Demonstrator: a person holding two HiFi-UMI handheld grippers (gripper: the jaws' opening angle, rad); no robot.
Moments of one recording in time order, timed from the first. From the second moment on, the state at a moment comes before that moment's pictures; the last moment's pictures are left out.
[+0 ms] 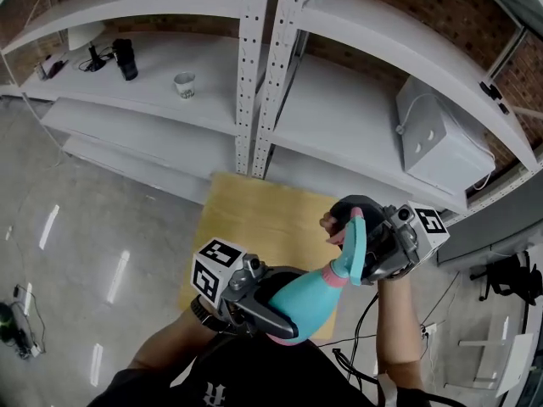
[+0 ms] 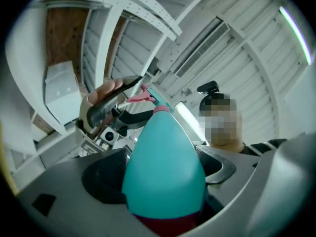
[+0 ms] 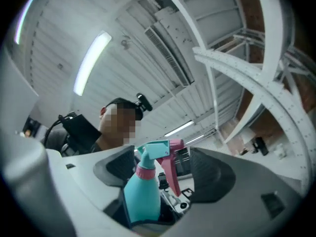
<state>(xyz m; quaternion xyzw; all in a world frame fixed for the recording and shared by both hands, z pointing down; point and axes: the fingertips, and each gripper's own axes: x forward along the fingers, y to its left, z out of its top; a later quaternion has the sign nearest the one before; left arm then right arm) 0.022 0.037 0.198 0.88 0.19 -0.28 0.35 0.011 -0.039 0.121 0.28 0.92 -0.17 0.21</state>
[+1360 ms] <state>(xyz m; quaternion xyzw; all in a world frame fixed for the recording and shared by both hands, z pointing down) 0.010 0.034 0.205 0.89 0.18 -0.25 0.33 -0.014 -0.014 0.118 0.27 0.94 -0.14 0.18</state>
